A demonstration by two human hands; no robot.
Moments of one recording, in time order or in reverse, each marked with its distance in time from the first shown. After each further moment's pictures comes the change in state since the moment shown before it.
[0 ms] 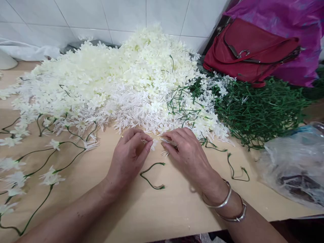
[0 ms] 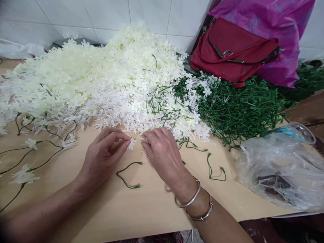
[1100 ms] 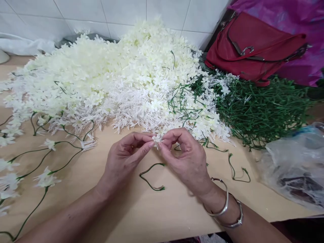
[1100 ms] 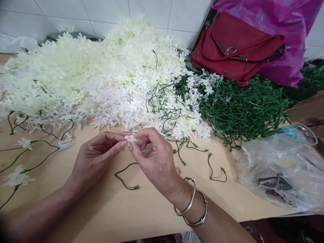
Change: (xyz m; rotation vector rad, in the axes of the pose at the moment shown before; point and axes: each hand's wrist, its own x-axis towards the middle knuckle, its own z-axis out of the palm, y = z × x) left_hand 0.001 0.009 -0.003 -0.739 -0.061 -0.484; right_hand 0.000 -0.032 0.004 0.623 0.259 0.260
